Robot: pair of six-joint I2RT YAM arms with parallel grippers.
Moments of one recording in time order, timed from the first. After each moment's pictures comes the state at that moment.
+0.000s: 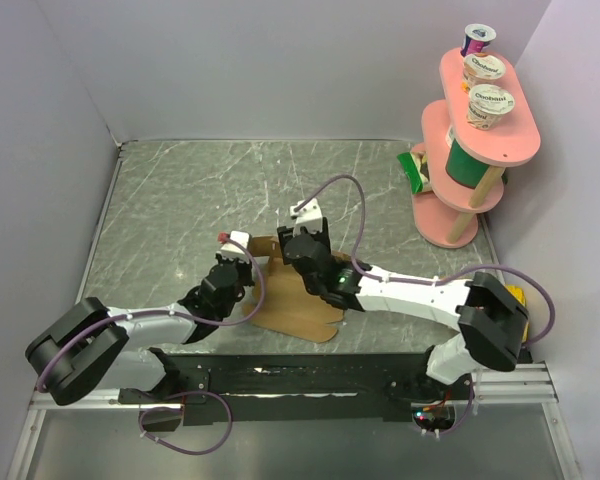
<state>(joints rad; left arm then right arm) -0.78 1.27 0.31 0.74 -0.51 -0.18 1.04 1.47 0.97 0.07 0.77 0.29</state>
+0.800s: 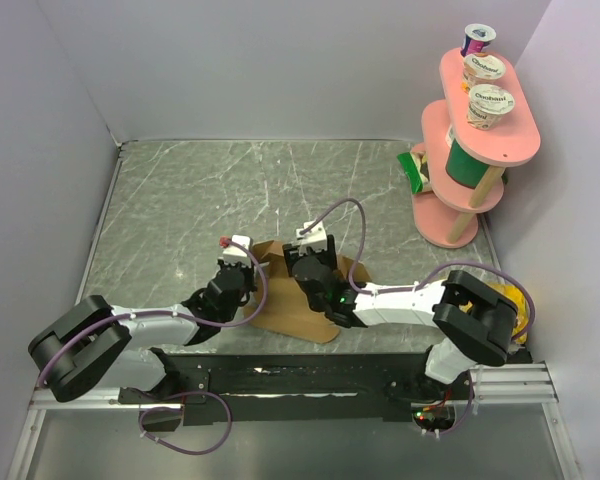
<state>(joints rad) -0.83 1.29 0.31 0.68 -0.57 -0.28 1.06 1.55 0.73 0.45 0.86 0.21</state>
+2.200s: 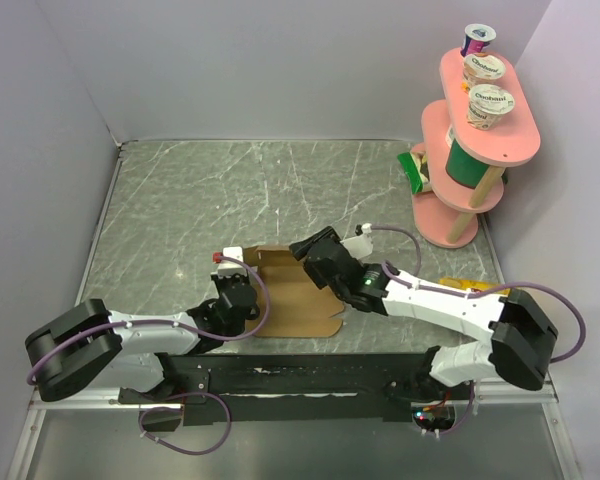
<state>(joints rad) -1.01 1.26 0.31 0.55 -1.02 -0.43 0.98 1.31 0.85 -0.19 0.53 1.57</state>
